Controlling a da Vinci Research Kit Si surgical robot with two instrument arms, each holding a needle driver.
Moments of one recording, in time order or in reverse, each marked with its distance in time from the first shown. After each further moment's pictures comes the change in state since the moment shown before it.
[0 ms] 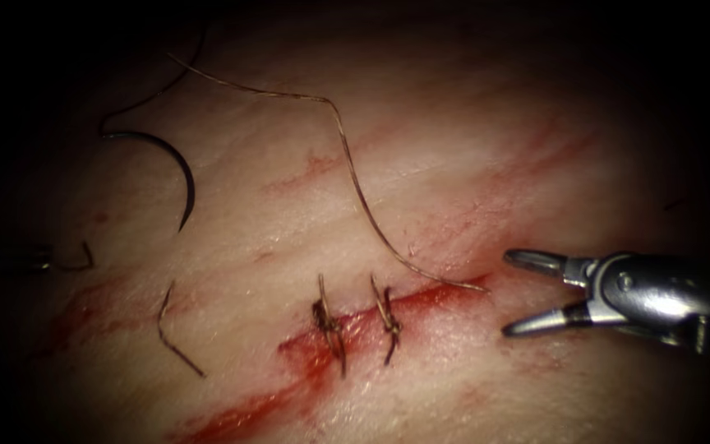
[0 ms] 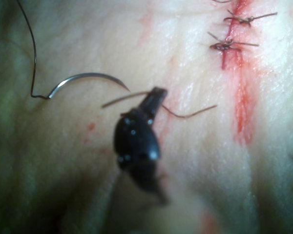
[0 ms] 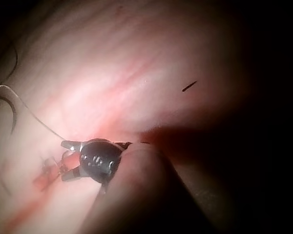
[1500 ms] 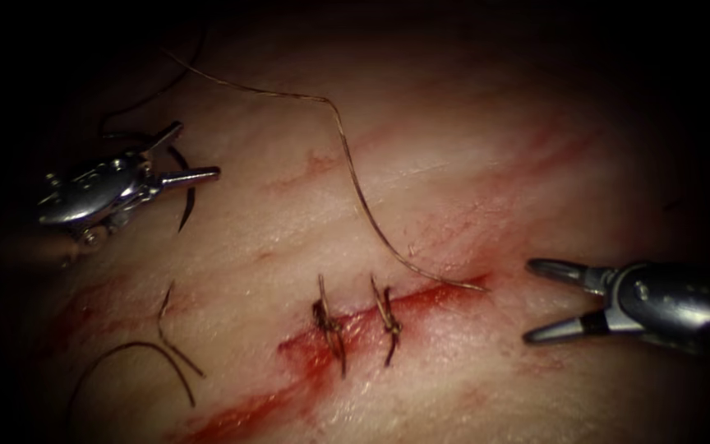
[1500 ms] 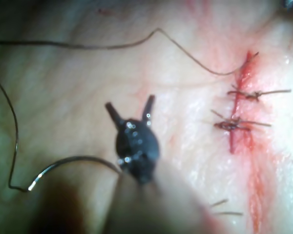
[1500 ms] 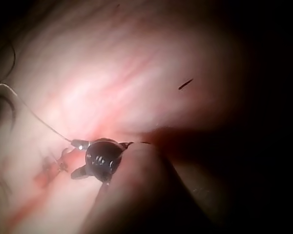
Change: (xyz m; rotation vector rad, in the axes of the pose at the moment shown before) right arm 0.001 -0.001 0.000 -0.048 -0.117 0.053; left arm 0.001 -0.008 0.017 0.520 0.009 -0.102
